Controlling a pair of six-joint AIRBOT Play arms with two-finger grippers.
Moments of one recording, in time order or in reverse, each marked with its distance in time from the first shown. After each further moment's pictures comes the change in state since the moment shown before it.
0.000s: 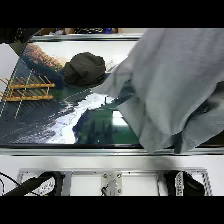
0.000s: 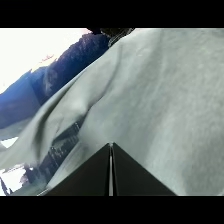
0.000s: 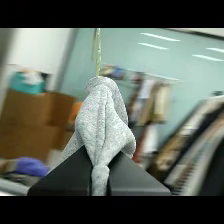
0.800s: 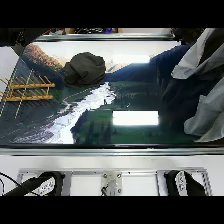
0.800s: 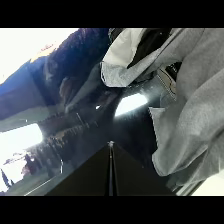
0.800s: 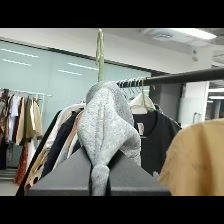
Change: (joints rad) left arm 0.000 0.000 0.000 0.001 -0.045 0.011; right arm -0.057 -0.281 0.129 0.534 -0.304 -0.640
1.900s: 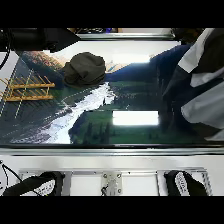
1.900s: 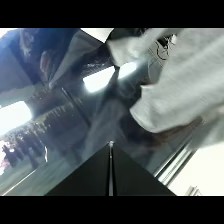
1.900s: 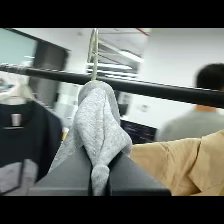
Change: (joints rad) left arm -0.178 -0.072 0.000 0.056 0.015 0.031; right arm 0.127 -0.015 0.353 0.031 -0.719 -0.392
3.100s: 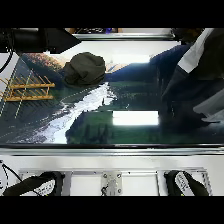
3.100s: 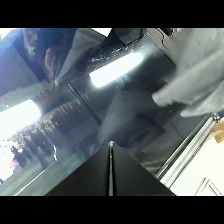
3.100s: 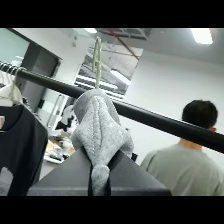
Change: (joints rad) left arm 0.002 -0.003 0.000 0.003 -0.024 0.062; right arm -0.035 -0.170 0.109 -0.140 0.153 -0.031
